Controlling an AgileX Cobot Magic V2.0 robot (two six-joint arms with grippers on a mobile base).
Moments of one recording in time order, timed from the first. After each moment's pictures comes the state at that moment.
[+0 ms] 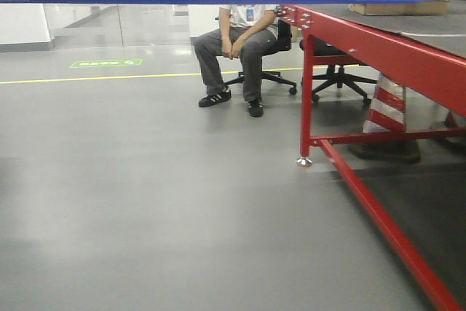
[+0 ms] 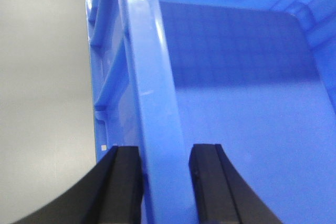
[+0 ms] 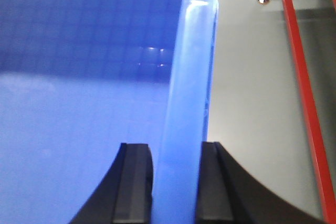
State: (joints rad) left arm -0.19 1.55 -1.89 -0.19 1.04 -0.13; right arm 0.30 1.62 -2.00 -0.01 1.14 0.24
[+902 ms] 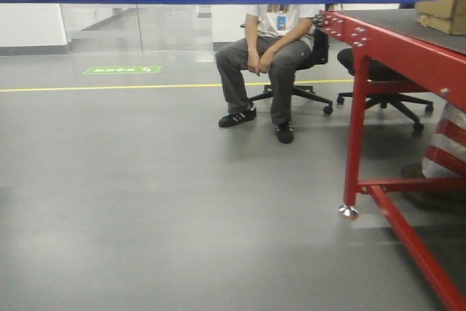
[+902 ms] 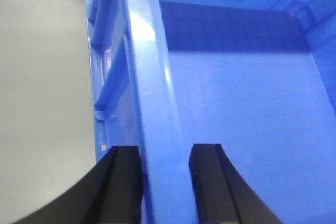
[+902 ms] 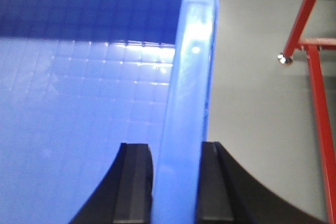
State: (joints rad) left arm -0.19 1.55 -1.89 -0.19 1.04 -0.13; right arm 0.30 1.62 -2.00 -0.01 1.14 0.24
